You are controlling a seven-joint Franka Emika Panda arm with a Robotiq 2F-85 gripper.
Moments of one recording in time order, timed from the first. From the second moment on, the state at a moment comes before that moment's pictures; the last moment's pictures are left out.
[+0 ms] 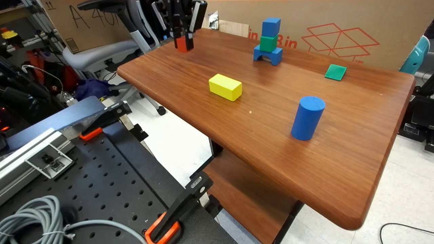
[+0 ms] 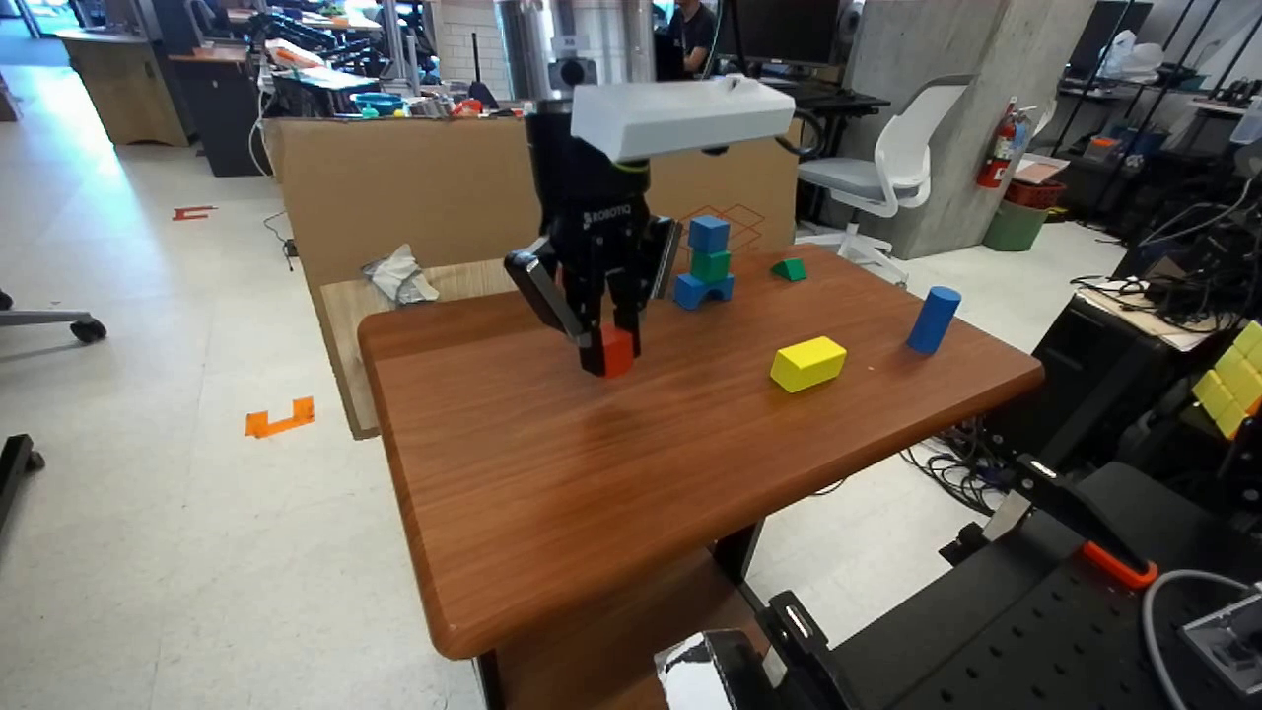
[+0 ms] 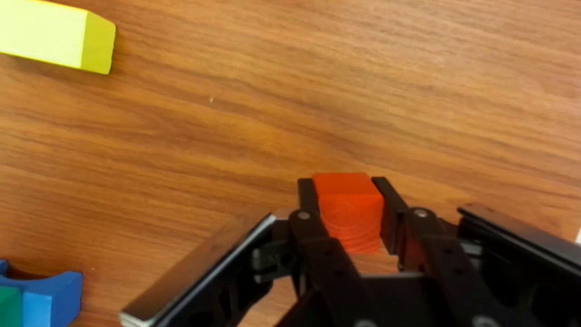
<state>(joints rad) 0.20 0.53 0.09 -1.91 -0.12 2.26 0.08</state>
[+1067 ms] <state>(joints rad) 0.22 0.49 0.05 -1.99 -0.16 2.33 0.21</state>
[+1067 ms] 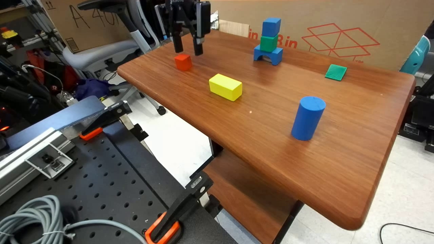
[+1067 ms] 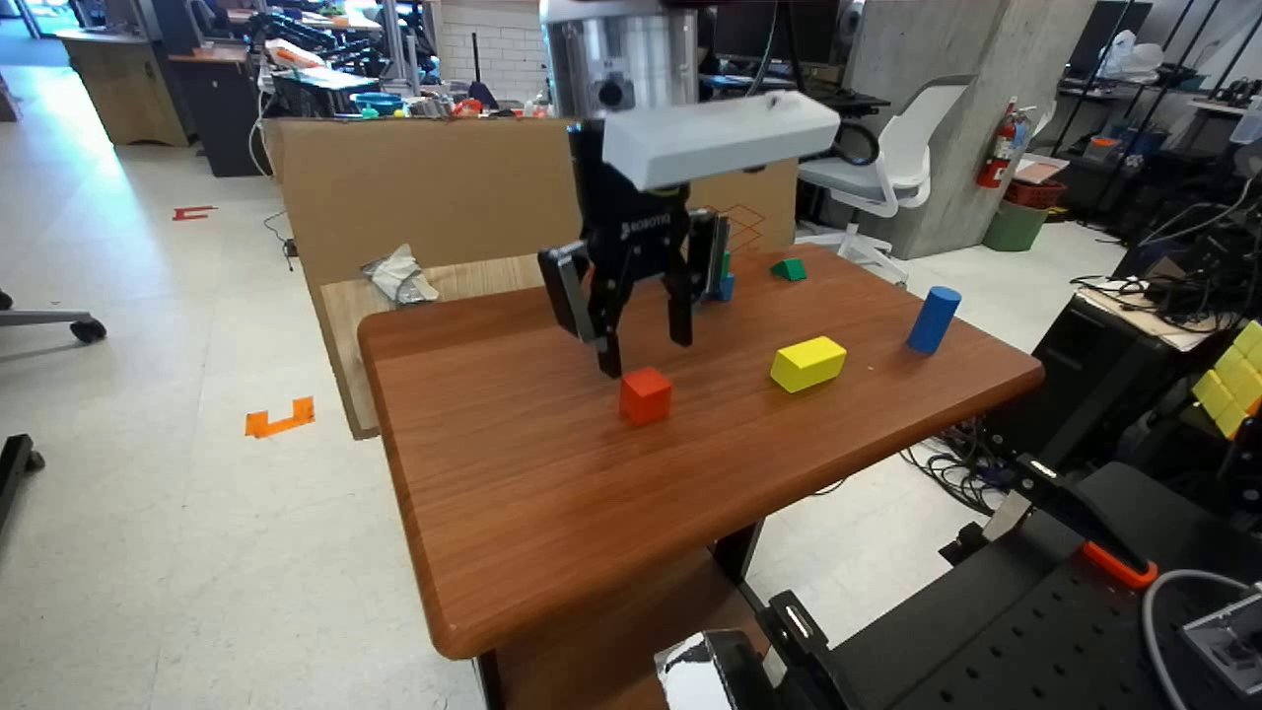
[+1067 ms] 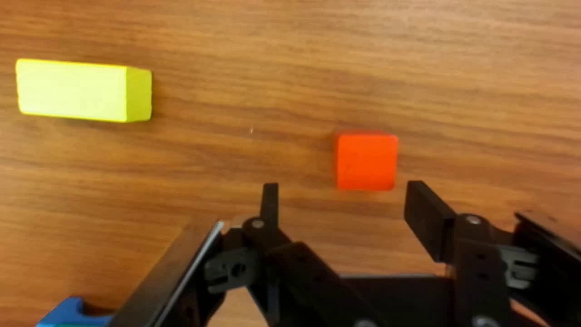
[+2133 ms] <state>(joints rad) 0.15 0.32 -0.01 -1.88 -0.16 2.26 0.21</state>
